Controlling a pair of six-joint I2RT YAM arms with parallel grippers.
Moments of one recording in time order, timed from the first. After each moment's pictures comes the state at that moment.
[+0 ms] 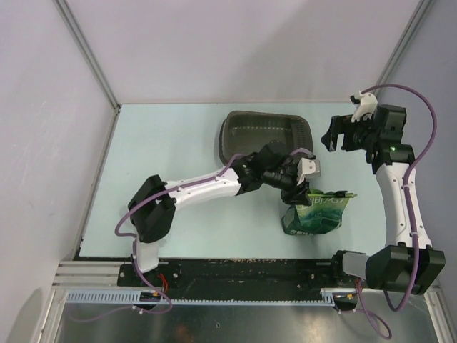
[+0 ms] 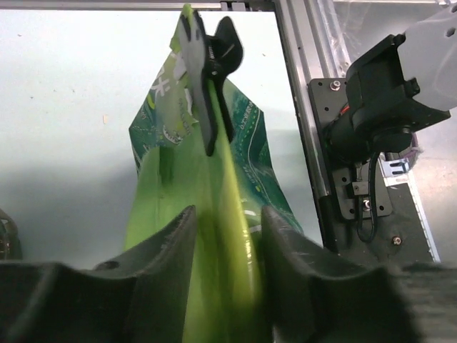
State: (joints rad) left arm -1.02 1.90 1.53 -0.10 0.66 0.18; right arm -0.12 1.23 1.29 -0.59 -0.42 -0.11
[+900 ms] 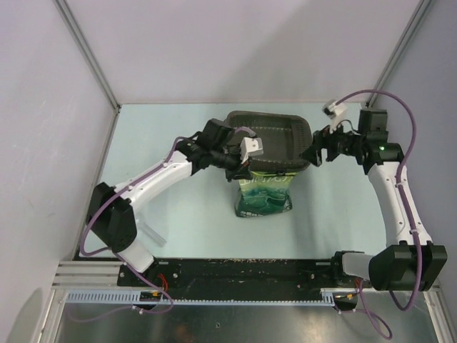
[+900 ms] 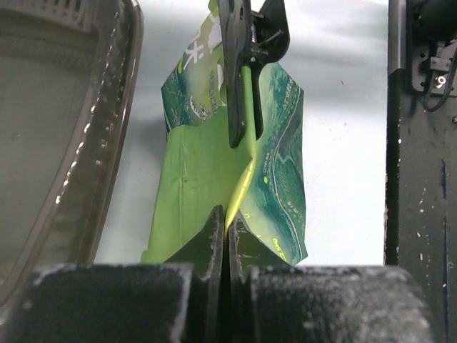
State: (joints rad) left arm -0.68 1.63 1.37 -0.50 0.69 0.44; right arm -0.04 1.24 1.26 -0.65 -0.77 -0.26
